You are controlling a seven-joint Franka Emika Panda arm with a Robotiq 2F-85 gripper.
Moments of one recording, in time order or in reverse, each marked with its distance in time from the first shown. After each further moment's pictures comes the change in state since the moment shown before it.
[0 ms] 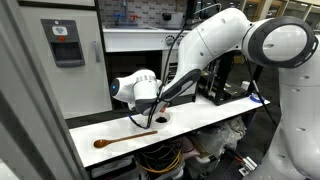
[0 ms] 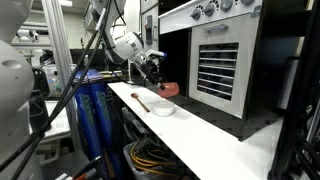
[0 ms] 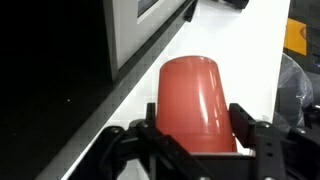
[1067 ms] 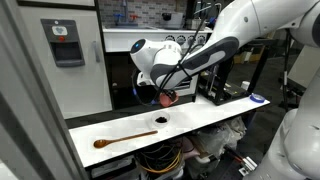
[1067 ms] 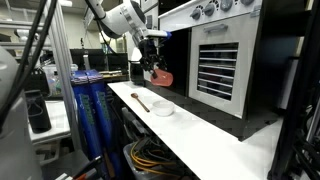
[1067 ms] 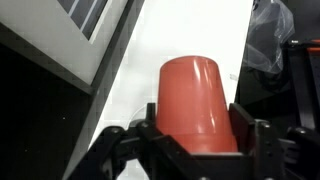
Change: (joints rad) arm -0.098 -0.366 -0.013 -0.204 0.343 0.182 0.003
